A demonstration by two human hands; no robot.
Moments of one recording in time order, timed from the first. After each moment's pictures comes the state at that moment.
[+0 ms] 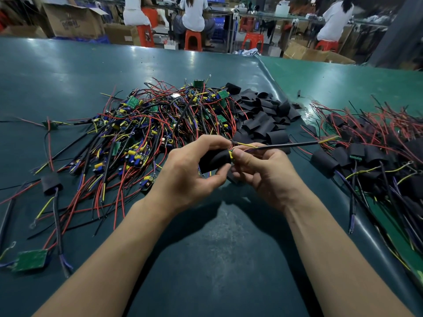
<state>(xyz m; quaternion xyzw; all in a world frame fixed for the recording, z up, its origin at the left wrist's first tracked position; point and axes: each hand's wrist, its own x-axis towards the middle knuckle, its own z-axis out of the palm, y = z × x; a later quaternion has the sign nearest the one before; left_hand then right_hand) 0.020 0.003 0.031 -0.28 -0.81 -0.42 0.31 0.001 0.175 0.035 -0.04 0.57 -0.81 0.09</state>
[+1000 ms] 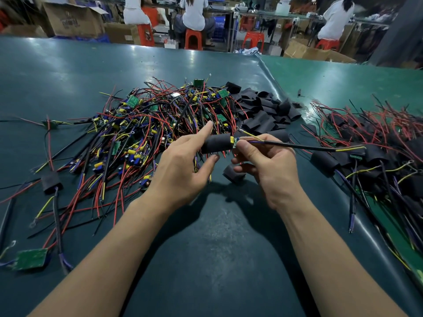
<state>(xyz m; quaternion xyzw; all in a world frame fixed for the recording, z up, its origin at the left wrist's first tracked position) 0.014 -0.004 0.026 -0.18 -0.87 -0.37 0.26 0.004 0.168 0.036 -0.06 0.62 -0.78 -0.07</state>
